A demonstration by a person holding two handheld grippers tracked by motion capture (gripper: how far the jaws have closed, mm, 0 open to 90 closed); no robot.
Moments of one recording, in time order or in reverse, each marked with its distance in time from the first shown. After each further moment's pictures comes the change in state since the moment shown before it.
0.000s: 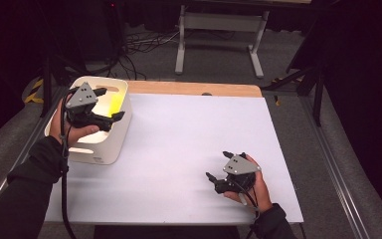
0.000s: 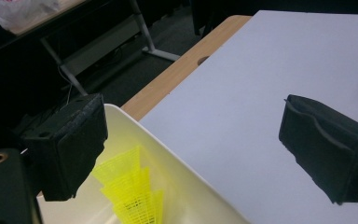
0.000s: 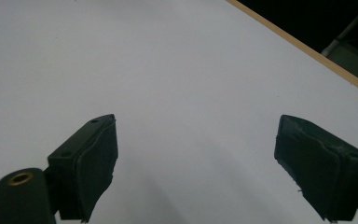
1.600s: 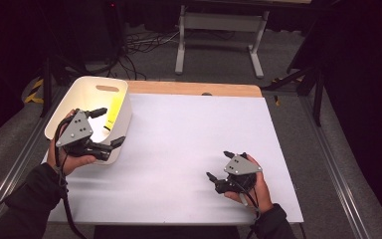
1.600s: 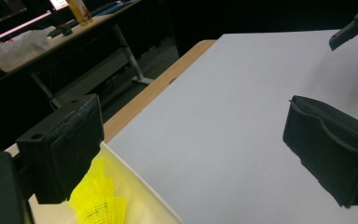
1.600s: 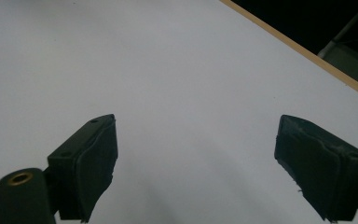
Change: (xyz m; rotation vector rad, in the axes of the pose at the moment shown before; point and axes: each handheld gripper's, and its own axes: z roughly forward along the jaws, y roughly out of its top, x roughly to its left) left arm -0.055 -0.023 -0.032 -0.125 -0.035 0.070; right arm 0.000 0.001 -0.003 -0.005 -0.009 0.001
